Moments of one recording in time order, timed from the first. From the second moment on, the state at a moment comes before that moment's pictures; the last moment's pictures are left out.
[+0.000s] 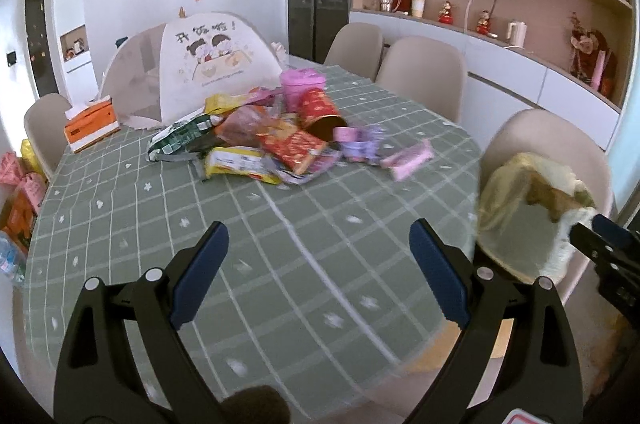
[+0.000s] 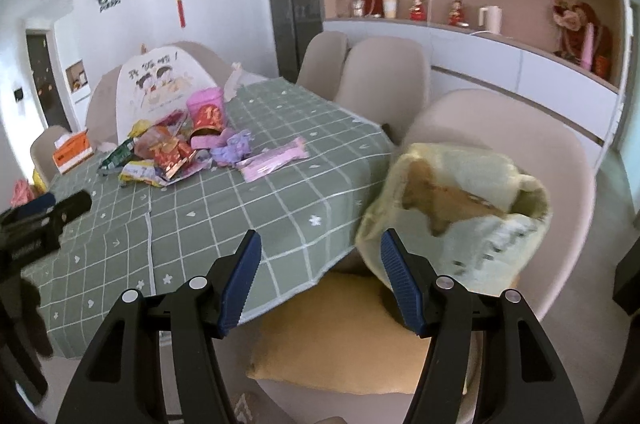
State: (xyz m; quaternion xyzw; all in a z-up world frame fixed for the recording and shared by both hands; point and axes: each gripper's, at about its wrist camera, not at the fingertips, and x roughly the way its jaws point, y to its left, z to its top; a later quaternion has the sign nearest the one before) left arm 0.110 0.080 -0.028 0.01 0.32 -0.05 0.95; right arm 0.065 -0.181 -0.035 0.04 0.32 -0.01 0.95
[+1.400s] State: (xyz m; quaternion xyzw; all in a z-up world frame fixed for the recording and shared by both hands) left arm 0.402 0.296 -0.094 0.01 0.47 -0.26 0.84; right arm 0.211 -0.004 -0.061 0.00 0.46 -0.06 0.89
